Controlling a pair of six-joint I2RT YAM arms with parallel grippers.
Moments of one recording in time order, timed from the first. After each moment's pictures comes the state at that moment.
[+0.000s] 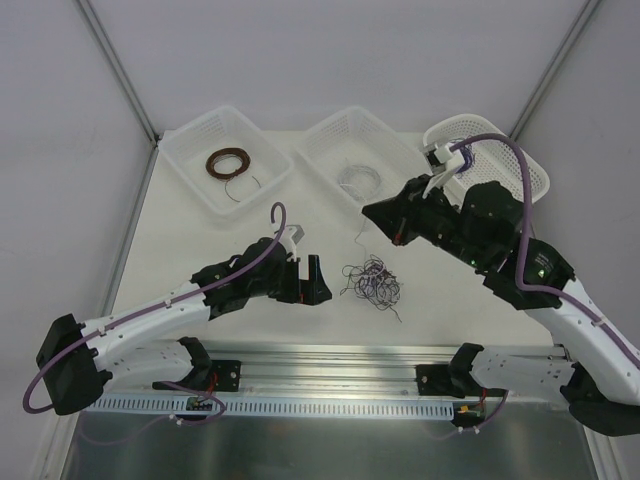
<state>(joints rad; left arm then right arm) -0.91 1.04 0.70 -0.33 0.07 -0.76 0.92 0.98 1.41 -0.58 0.06 0.42</state>
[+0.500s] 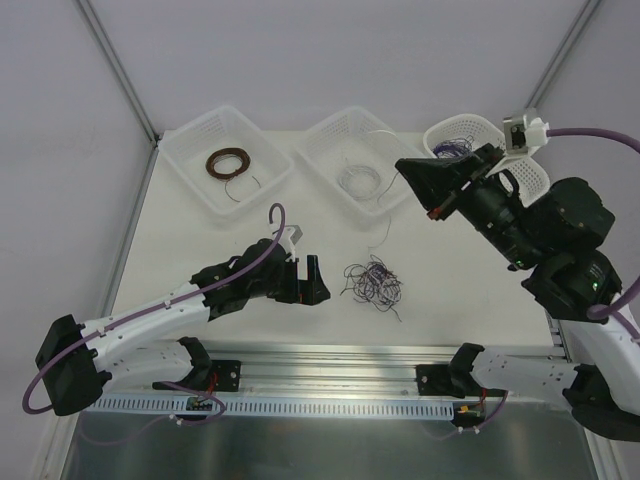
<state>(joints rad) -0.91 1.03 0.69 -0.33 0.04 -0.75 0.92 0.97 1.60 -0.44 0.14 0.34</state>
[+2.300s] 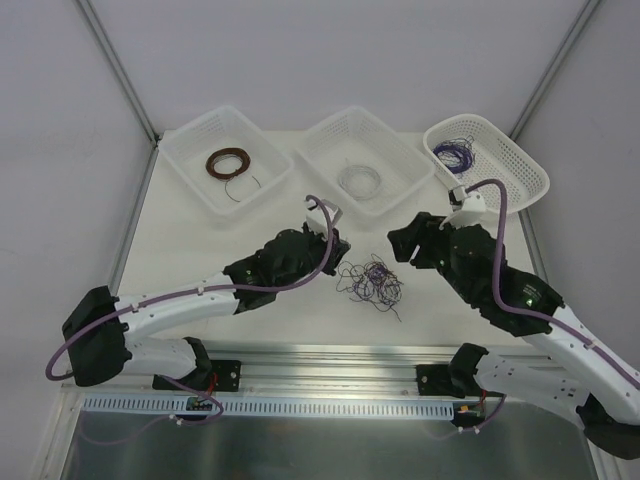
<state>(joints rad) -1.03 1.25 0.75 0.25 -0.21 -0.28 0.92 0.77 1.08 -0.61 0.46 0.60</state>
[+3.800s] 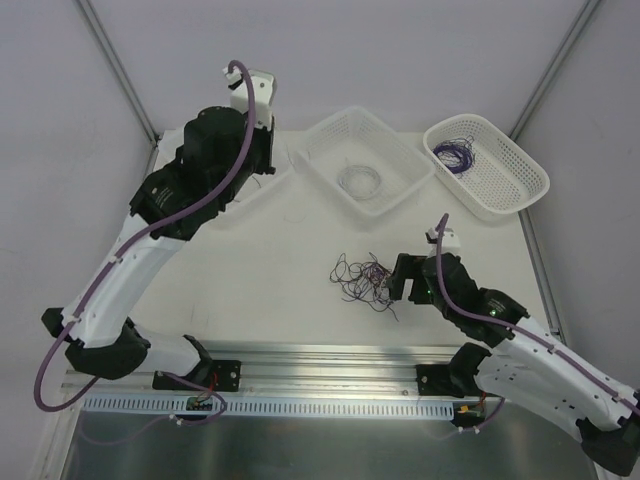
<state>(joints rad) -0.77 1.32 1.86 -0.78 -0.47 -0.05 0.83 0.70 0.64 -0.66 0.38 0.63</state>
